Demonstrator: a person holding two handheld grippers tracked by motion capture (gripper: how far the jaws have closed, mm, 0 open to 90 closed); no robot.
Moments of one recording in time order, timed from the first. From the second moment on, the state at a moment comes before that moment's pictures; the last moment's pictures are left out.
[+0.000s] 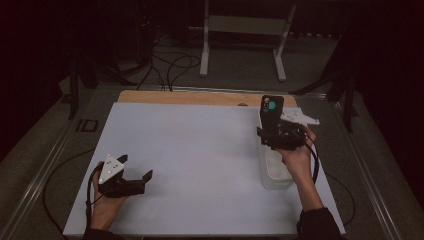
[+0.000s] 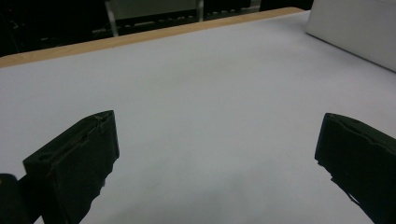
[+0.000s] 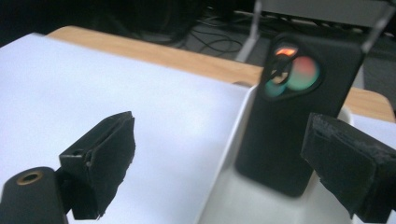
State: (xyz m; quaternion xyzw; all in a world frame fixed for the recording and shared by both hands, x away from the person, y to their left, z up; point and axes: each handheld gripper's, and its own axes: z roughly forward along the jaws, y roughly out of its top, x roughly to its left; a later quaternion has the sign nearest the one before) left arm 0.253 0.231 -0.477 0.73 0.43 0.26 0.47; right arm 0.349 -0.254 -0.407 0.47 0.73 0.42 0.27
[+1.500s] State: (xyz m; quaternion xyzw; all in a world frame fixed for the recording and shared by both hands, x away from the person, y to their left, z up) left arm 0.231 0.248 -0.470 0.72 0.43 0.28 0.48; right arm 0.215 -0.291 -0.468 0.42 0.67 0.54 0.28
